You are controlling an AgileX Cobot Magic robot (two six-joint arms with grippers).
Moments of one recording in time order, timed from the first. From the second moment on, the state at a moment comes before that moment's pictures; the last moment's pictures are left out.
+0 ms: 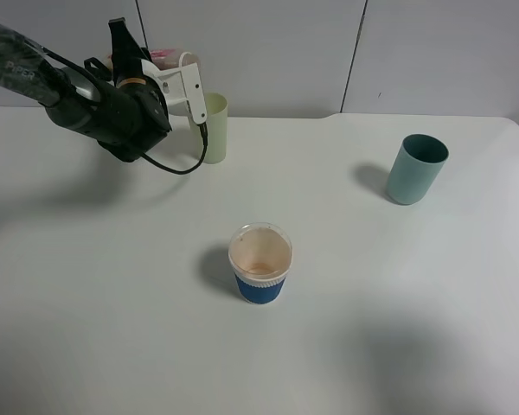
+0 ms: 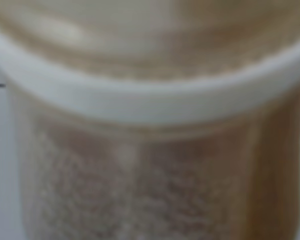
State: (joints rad) left arm -0.45 2.16 -1.21 -0.94 -1.07 2.04; right arm 0.07 0.00 -0.50 -0.06 1.07 0.01
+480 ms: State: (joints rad) left arm -0.45 2.16 -1.21 -0.89 -1.06 2.04; right arm 0.07 0.00 -0.50 -0.06 1.07 0.01
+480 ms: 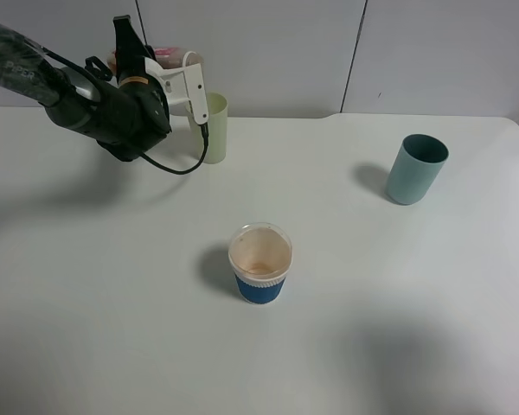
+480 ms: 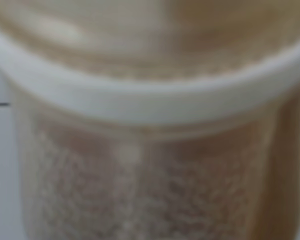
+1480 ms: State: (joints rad) left arm -0.45 2.16 -1.21 -0.87 -1.06 2.13; right arm 0.07 0.00 -0.50 -0.06 1.07 0.01
